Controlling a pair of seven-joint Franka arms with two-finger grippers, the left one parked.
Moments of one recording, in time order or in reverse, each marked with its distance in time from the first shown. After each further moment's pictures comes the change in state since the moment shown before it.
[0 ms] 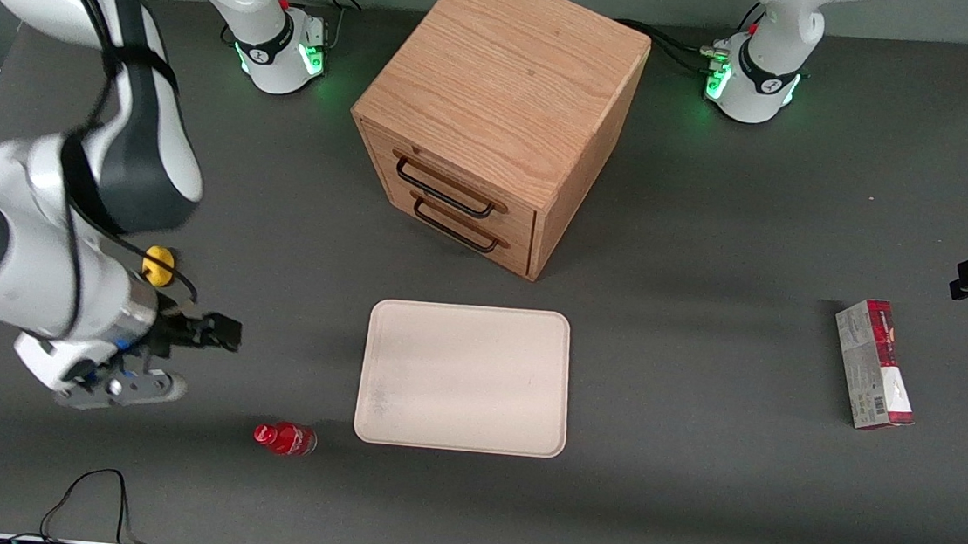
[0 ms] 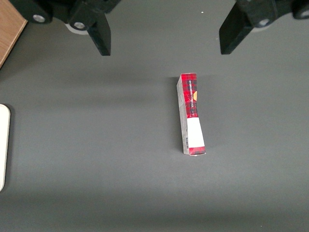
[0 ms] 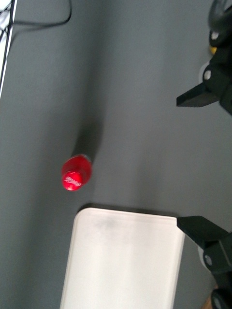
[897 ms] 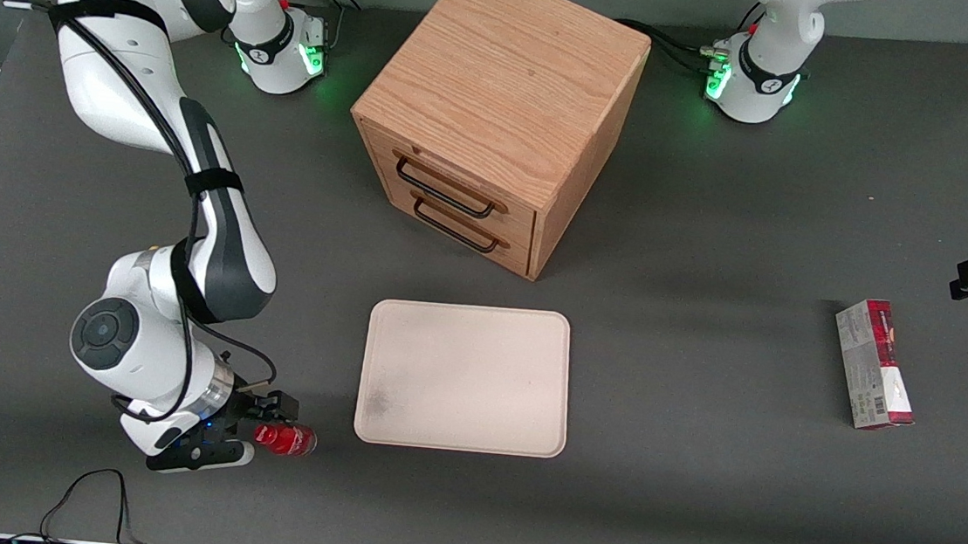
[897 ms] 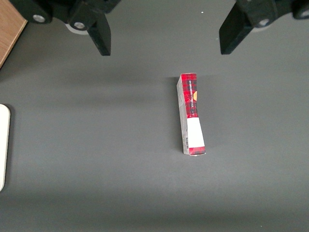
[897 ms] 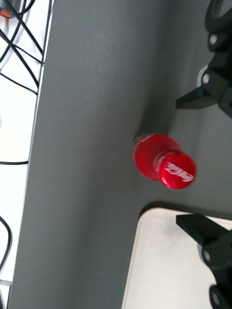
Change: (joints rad) arm 0.005 0.229 0.026 0.039 -0.001 0.368 0.001
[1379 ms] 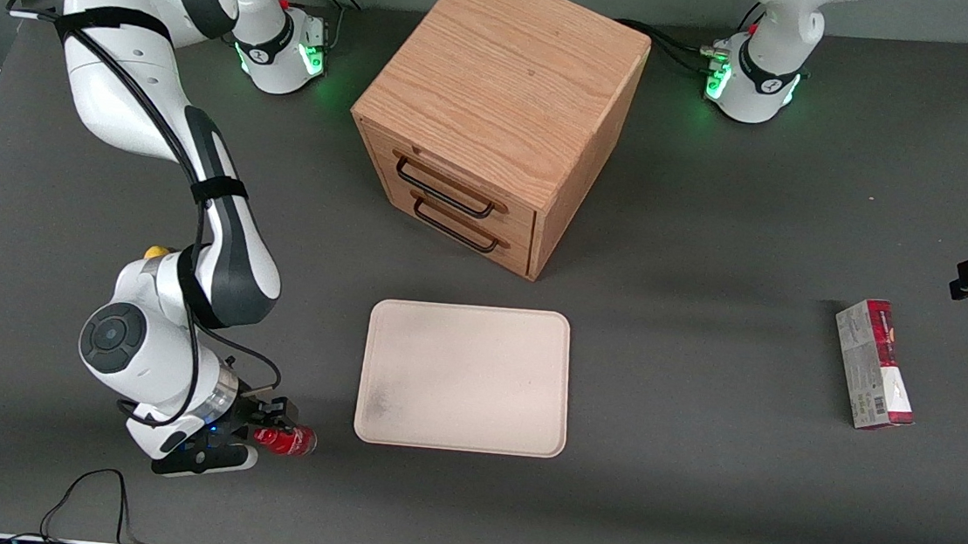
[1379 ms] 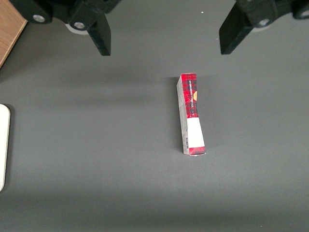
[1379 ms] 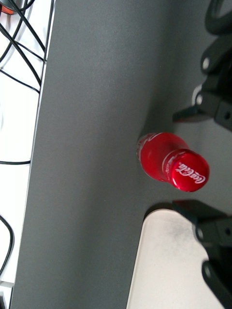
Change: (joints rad) arm 0.001 0.014 0.000 0.011 0.000 0.007 0.000
